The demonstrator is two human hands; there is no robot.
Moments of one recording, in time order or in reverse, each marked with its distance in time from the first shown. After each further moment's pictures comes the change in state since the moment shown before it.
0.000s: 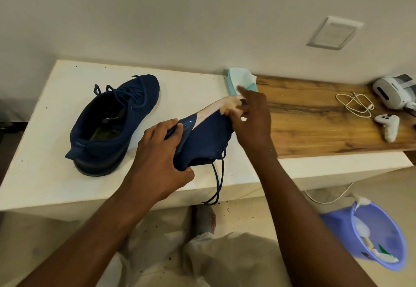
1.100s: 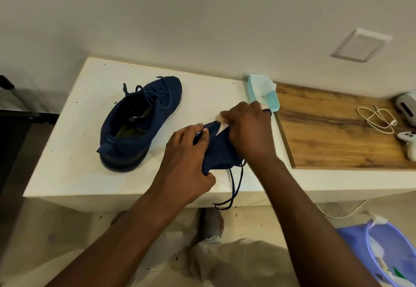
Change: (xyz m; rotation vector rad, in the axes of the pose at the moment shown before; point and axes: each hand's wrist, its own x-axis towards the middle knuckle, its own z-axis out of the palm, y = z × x) left_hand 0.001 0.001 0.006 0.039 0.015 0.044; right_hand -0.007 -0.037 0.028 -0.610 -0.201 -0.388
